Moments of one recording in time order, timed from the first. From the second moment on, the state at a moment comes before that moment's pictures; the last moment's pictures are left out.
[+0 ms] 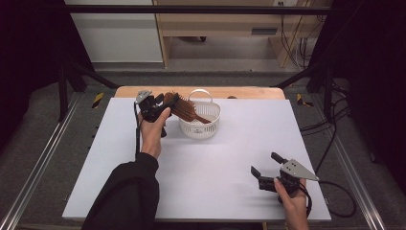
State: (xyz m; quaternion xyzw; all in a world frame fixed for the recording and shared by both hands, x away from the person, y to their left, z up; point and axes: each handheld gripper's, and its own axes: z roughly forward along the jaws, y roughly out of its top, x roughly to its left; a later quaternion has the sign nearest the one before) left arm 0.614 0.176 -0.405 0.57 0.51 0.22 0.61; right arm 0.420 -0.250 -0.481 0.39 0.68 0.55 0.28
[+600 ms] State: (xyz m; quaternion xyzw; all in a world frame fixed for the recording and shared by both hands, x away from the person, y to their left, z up) left arm 0.613 0.176 -0.403 0.56 0.51 0.23 0.61; right arm 0.420 -0.250 -0.481 0.39 0.68 0.55 0.28
